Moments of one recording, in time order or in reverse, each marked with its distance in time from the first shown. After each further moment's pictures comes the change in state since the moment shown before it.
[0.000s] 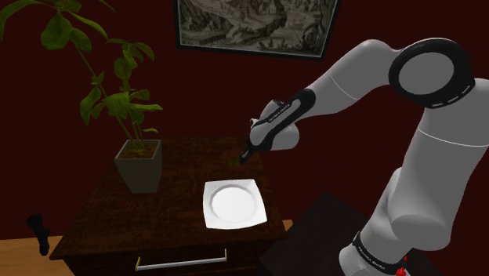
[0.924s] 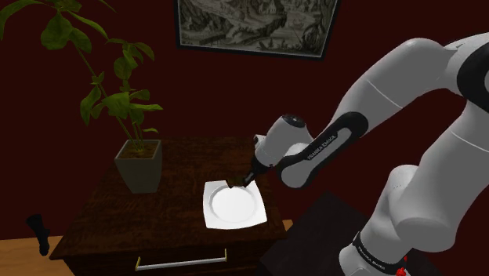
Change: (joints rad) arm 0.073 -0.247 0.117 -0.324 -0.403 0.097 0.566
